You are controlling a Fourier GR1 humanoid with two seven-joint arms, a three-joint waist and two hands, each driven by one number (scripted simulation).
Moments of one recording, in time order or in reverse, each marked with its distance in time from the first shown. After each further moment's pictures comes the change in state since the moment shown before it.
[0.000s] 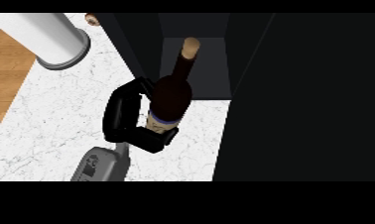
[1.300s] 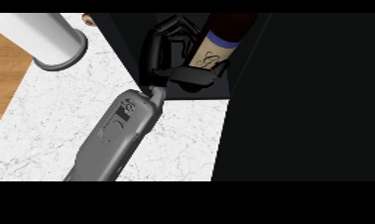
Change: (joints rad) left arm -0.502 0.001 -0.077 0.186 -0.017 0.413 0.273; right arm 0.026 0.011 -0.027 0.007 -0.030 0.043 -0.017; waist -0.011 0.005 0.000
